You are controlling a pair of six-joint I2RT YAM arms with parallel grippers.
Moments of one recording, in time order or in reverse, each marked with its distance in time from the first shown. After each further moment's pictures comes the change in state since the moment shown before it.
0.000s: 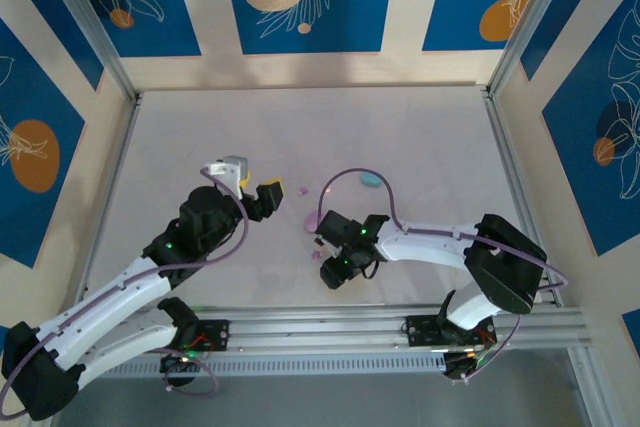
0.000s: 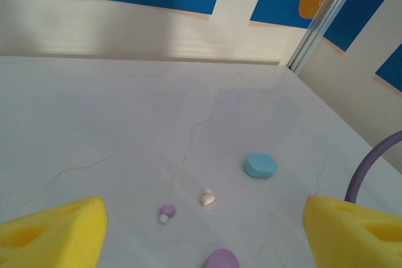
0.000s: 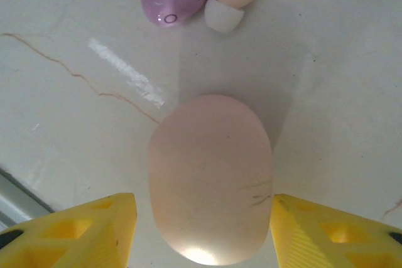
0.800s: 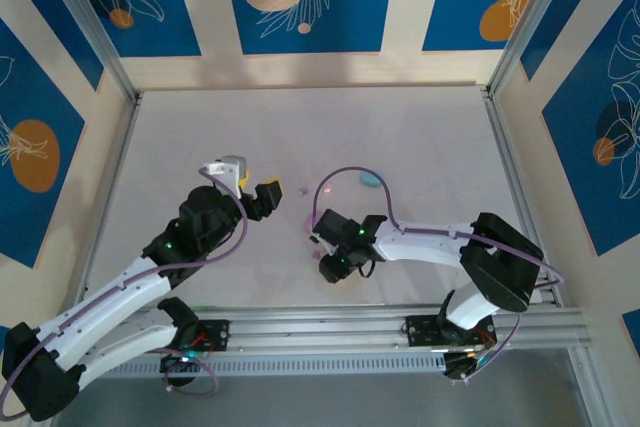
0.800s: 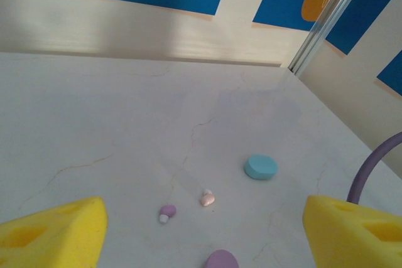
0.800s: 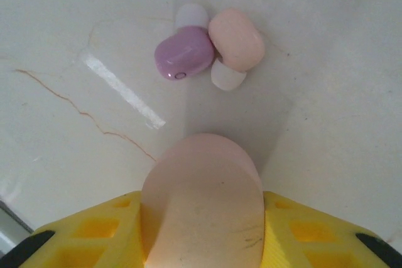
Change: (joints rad) left arm 0.008 0.000 -0.001 0.000 0.002 -0.018; right arm 0.003 -0.011 -0.002 0.076 0.041 -0.067
